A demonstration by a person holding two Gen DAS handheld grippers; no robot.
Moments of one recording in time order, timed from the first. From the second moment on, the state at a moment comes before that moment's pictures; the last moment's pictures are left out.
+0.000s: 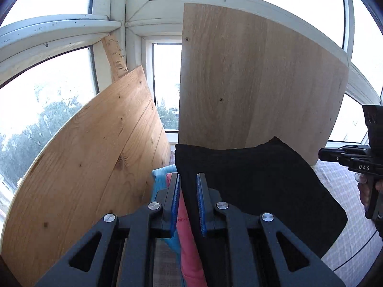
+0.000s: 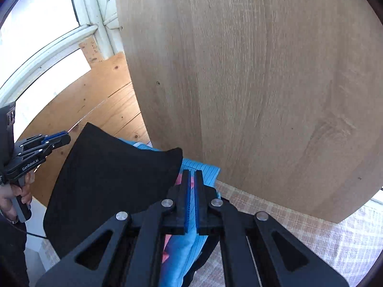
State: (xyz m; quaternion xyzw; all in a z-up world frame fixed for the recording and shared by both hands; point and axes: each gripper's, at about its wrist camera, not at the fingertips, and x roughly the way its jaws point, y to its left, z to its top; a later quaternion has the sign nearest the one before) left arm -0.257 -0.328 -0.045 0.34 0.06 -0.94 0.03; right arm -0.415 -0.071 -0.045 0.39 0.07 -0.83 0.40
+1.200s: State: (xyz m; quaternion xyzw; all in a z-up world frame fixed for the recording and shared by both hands) left arm -0.079 -0.183 -0.031 0.31 0.09 -0.94 0.08; right arm -0.170 0.020 -0.034 0.35 0.11 -0.88 0.31
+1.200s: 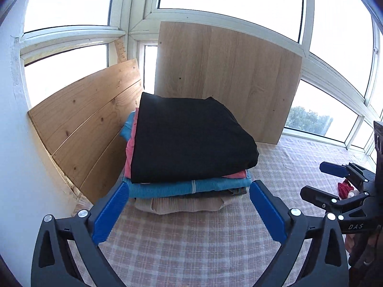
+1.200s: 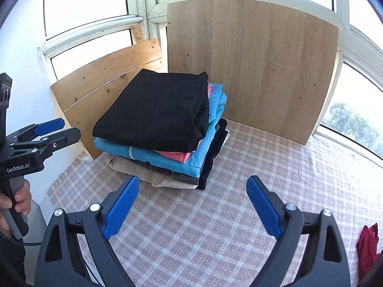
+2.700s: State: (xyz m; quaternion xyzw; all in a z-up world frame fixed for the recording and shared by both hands) left arm 0.119 -0.005 0.005 0.32 0.08 -0.94 0.12; right arm 0.024 0.155 0.008 0.31 0.11 -0.90 0.28
